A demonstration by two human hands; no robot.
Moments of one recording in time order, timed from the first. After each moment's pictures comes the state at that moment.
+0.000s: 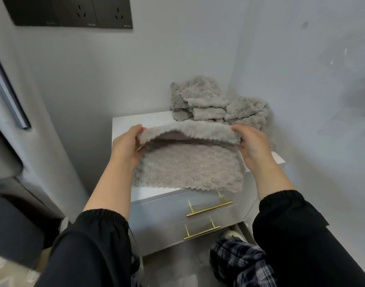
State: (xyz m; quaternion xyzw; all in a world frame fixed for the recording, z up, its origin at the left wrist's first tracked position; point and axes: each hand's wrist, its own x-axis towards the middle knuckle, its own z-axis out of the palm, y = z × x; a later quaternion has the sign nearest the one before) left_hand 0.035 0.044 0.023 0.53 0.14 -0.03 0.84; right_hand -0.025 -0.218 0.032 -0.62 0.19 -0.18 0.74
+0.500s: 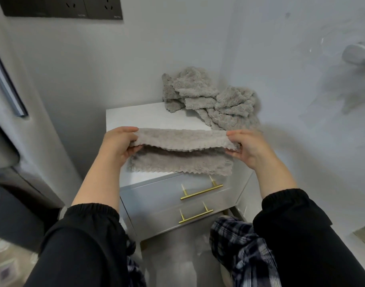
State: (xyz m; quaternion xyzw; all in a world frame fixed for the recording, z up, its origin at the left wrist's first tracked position) left_hand 0.008 0.058 0.027 0.67 0.12 -0.07 0.73; right_hand -0.074 -0.222 0.030 -0.64 0.24 -0.08 0.72
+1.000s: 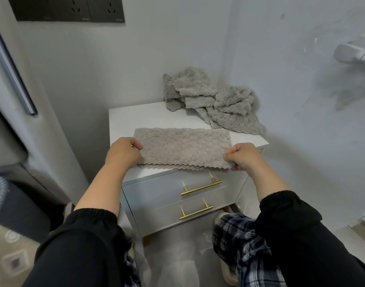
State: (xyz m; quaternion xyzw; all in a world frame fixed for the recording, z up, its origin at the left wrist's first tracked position) left_hand -0.015 0.064 0.008 0.94 0.01 -0.01 0.35; right_hand -0.089 -0.222 0.001 -0.79 0.28 -0.03 0.54
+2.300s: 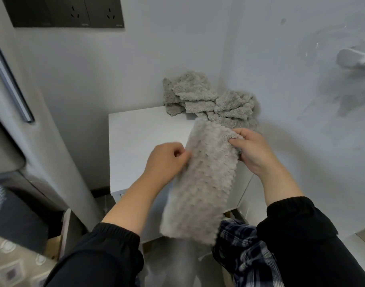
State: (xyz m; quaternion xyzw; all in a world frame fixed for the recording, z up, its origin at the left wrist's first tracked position) left_hand -0.054 -0.010 0.019 0.89 -0.21 0.04 0.39; right_hand -0.090 -0.222 0.032 -0.70 0.14 -0.11 0.69
